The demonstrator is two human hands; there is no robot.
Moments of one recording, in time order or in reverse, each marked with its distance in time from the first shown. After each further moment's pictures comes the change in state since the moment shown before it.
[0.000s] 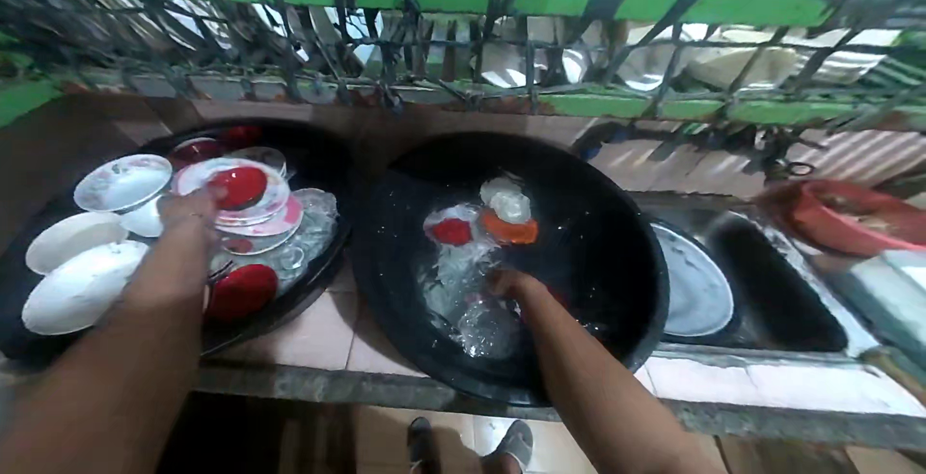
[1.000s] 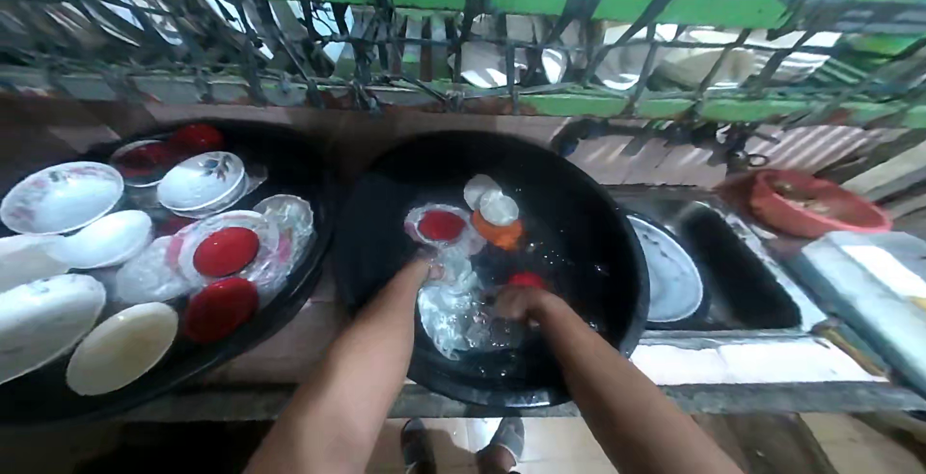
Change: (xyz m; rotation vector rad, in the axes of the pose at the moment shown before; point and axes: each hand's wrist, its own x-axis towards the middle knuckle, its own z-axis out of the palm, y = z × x) left_hand -0.239 -0.037 0.230 0.751 -1.076 0.264; right_hand -0.057 0.012 0.006 0.122 -0.089 -0.064
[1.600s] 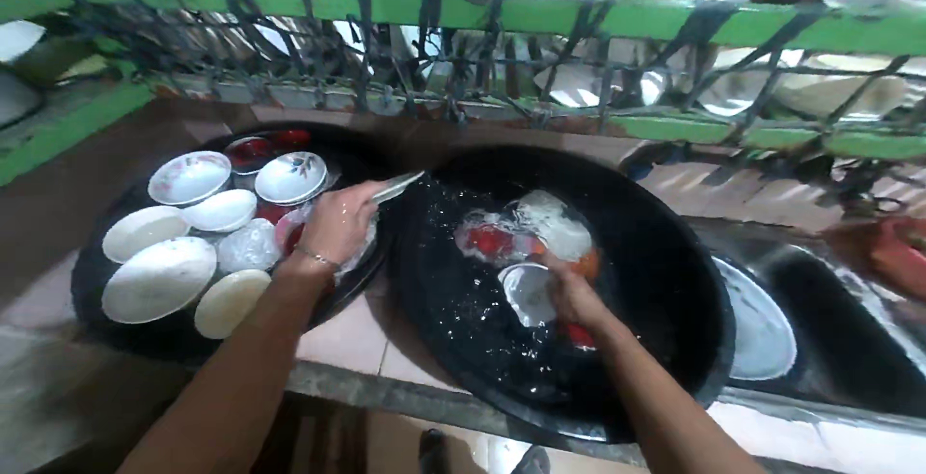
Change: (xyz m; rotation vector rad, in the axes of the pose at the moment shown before) left_hand -0.155 -0.081 -0.180 0.289 0.817 0.484; right_hand -0.005 -0.014 -0.018 0.110 0.671 -0.294
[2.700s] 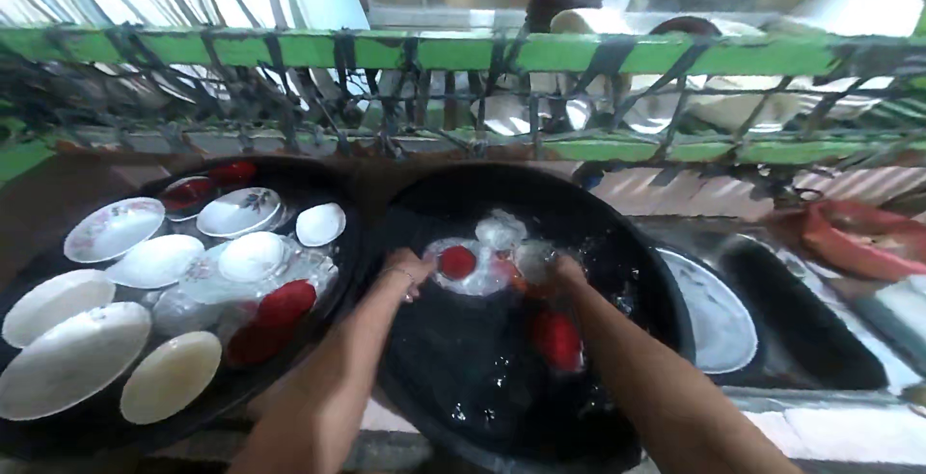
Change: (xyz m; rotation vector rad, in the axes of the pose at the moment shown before) left_hand 0.065 0.081 0.141 -0.298 -0.597 -0.712; right_hand 0.073 0.100 -0.037 -0.034 0.124 0.626
